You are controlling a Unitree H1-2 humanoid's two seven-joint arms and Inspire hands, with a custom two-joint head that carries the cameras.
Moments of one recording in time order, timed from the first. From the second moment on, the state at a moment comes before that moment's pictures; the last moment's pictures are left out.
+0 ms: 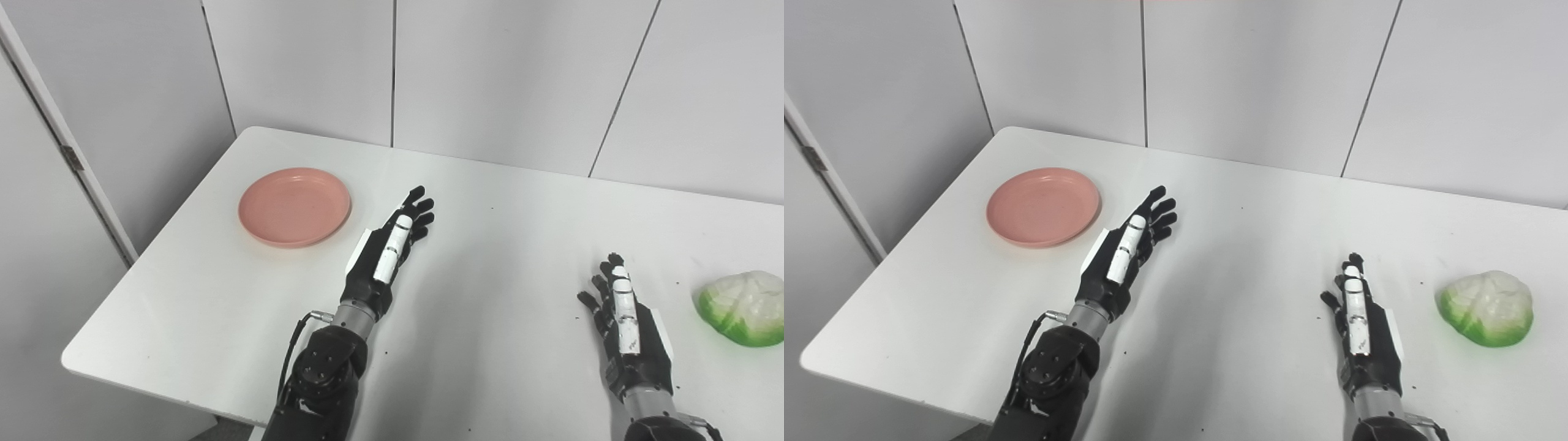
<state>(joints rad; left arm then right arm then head) -0.19 -0.07 0.00 -0.09 -0.10 0.11 -0.04 -0.18 0.00 0.00 -0.07 0.09 0.26 0.03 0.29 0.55</state>
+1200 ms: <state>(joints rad) -0.38 0.07 0.38 -0.17 -0.22 0.12 0.16 -0.16 -0.05 -0.01 -0.11 0.14 0.30 0.08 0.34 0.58</state>
